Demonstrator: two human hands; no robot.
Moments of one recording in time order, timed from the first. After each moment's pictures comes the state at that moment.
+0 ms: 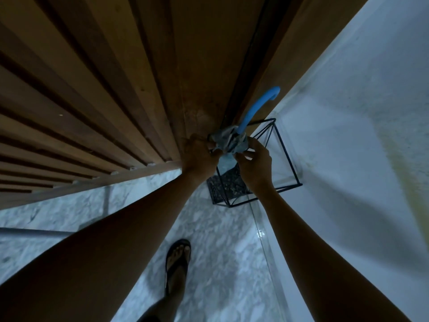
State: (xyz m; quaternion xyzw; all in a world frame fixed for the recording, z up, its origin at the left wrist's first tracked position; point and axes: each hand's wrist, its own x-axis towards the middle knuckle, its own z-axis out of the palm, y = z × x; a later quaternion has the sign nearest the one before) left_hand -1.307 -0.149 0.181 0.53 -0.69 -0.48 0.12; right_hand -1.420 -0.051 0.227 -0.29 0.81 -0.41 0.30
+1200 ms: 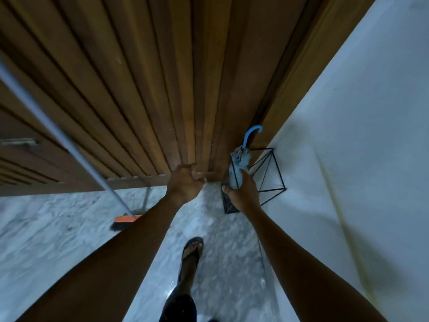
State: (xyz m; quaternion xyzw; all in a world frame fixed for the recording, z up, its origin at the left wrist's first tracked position) left_hand -1.119 -0.060 0.415 0.57 -0.70 -0.43 0.08; right_hand -1.285 0.033 0.408 -0.37 0.83 -0.24 0.34
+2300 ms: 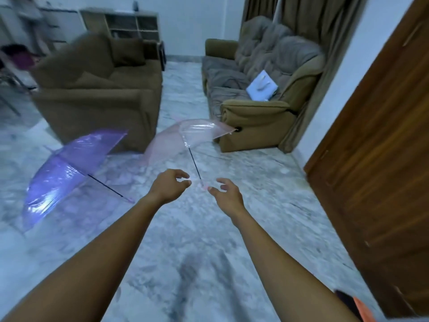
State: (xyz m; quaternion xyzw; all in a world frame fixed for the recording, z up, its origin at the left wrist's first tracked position) left_hand -0.290 0.718 0.641 0.90 -0.15 -0.14 0.38; right_hand -0.382 0.546 0.618 -0.76 0.28 0.00 0.59
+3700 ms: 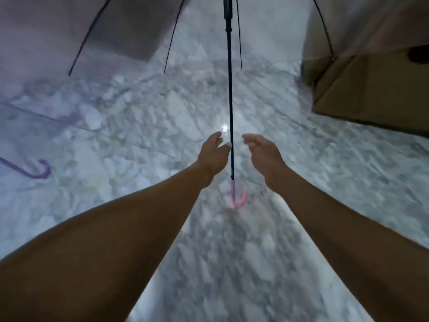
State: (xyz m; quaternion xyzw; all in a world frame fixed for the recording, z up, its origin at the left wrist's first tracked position) left_hand 0.345 0.447 -0.102 0.71 0.16 -0.22 0.64; right_hand 0.341 0.315 -0.084 -0.79 0.20 0.14 0.56
